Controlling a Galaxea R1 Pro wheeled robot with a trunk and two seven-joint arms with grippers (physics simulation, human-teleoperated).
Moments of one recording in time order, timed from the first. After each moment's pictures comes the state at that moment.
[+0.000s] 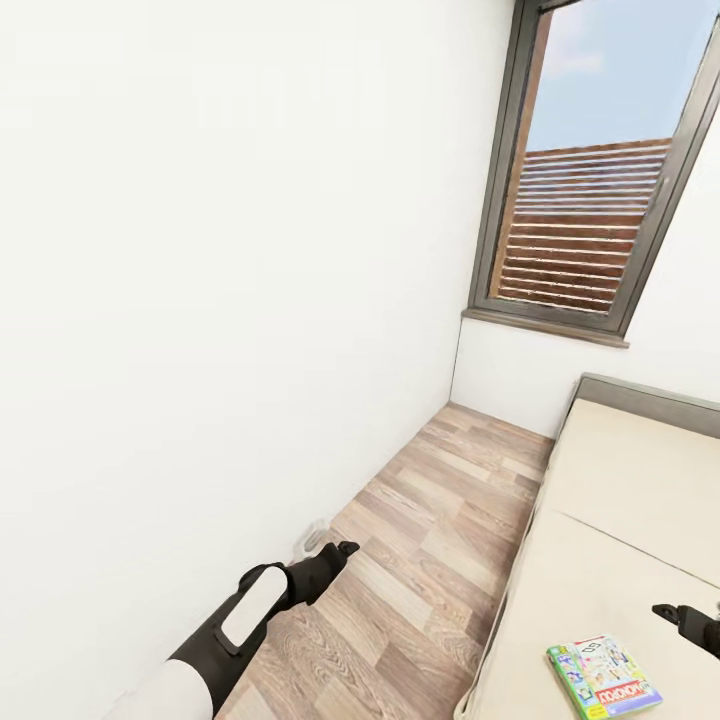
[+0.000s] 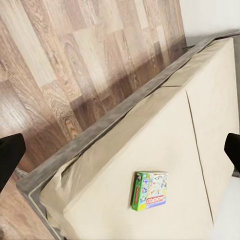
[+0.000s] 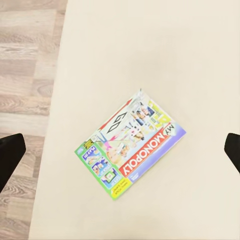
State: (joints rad) left arm -0.55 -0.07 -0.40 -0.72 1.22 0.39 0.15; right arm -0.59 -0.61 -0.25 -0.24 -0.37 0.37 0.34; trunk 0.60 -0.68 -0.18
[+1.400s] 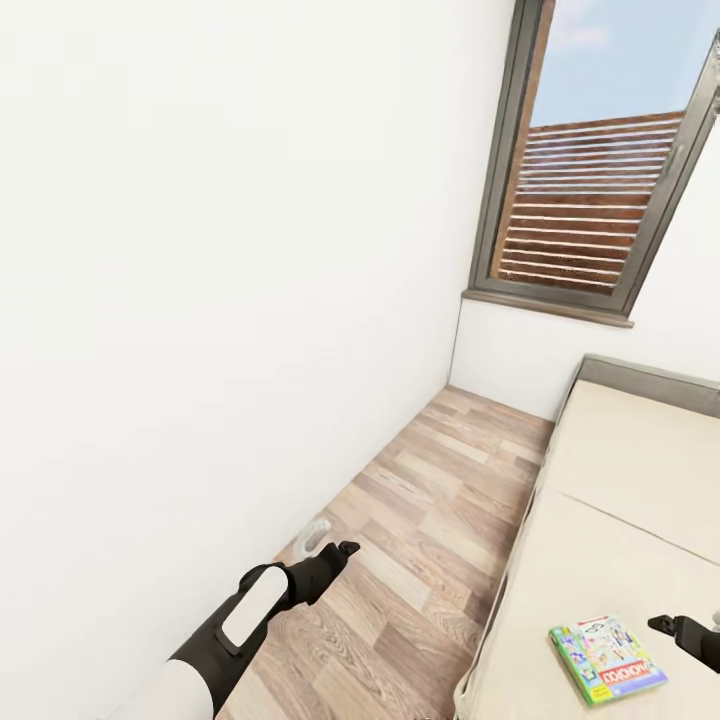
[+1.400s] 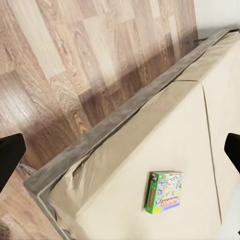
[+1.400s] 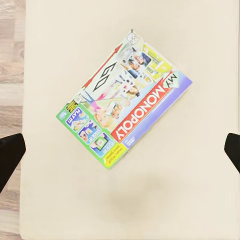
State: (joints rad) left arm -0.55 -0.07 -0.40 -0.72 1.23 0.39 0.15; right arm -0.59 -0.61 -0.25 -0.24 -0.37 0.51 0.33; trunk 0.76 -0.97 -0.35
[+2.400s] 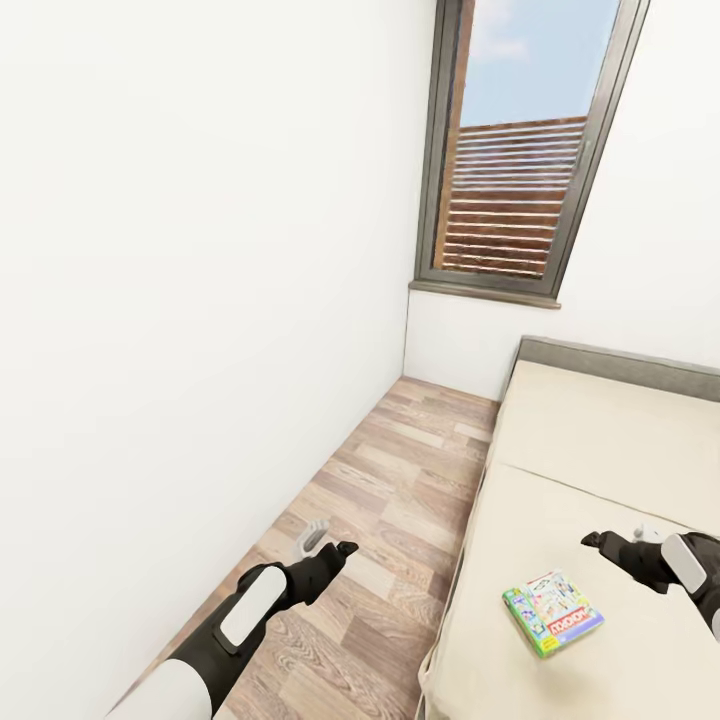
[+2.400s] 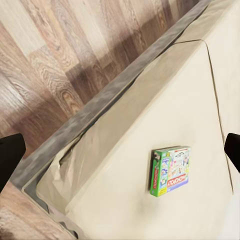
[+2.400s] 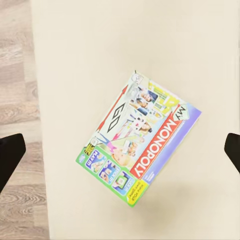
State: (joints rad) left arm -0.56 -0.06 -0.40 -0.72 1.23 0.39 0.15; right arm -0.77 -0.46 -0.27 -0.40 -0.42 0.67 0.08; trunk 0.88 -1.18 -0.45
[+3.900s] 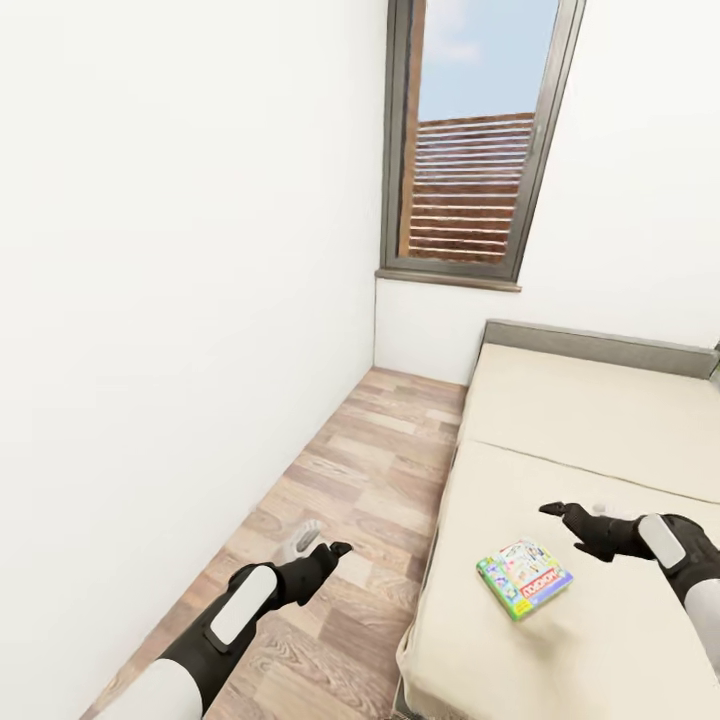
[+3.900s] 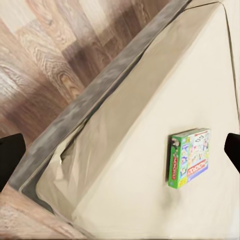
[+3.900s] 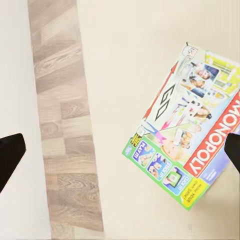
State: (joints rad) left arm -0.56 -0.04 -0.38 -0.72 1.24 0.43 0.14; right arm -0.82 -0.41 -0.28 -0.40 -0.51 0.78 0.26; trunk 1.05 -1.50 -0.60
